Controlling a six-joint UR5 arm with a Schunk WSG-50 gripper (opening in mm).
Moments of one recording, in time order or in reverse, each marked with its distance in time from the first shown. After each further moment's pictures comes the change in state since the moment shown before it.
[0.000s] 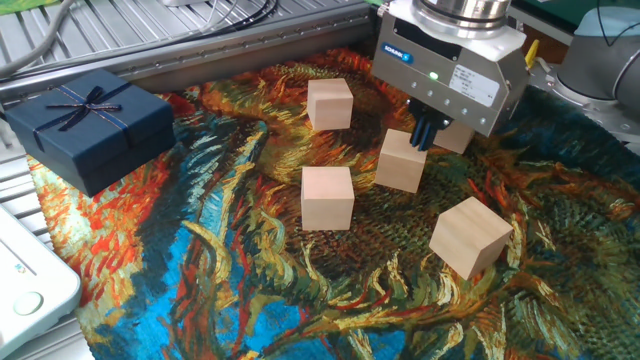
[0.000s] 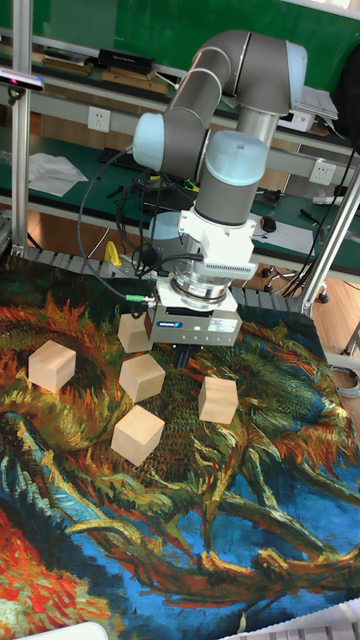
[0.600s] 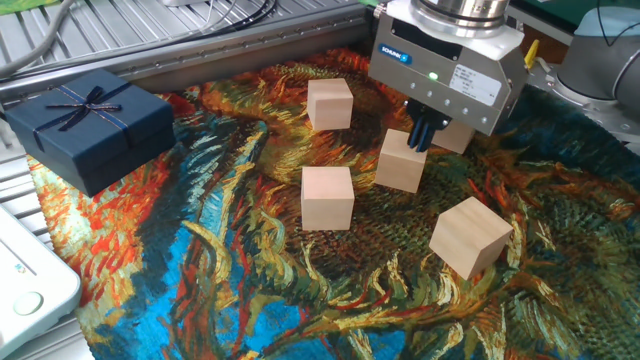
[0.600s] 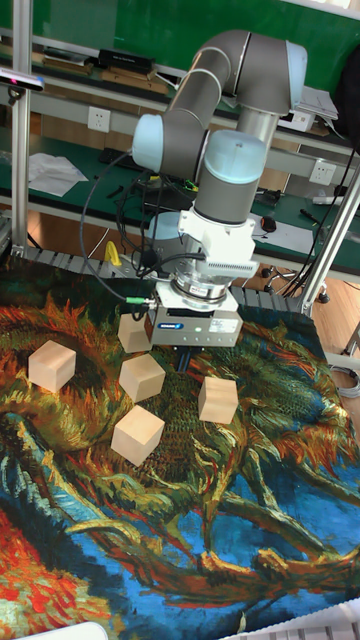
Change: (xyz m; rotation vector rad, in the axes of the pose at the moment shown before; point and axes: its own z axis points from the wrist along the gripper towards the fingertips) arm -0.009 0.000 0.000 -0.001 -0.036 -0.029
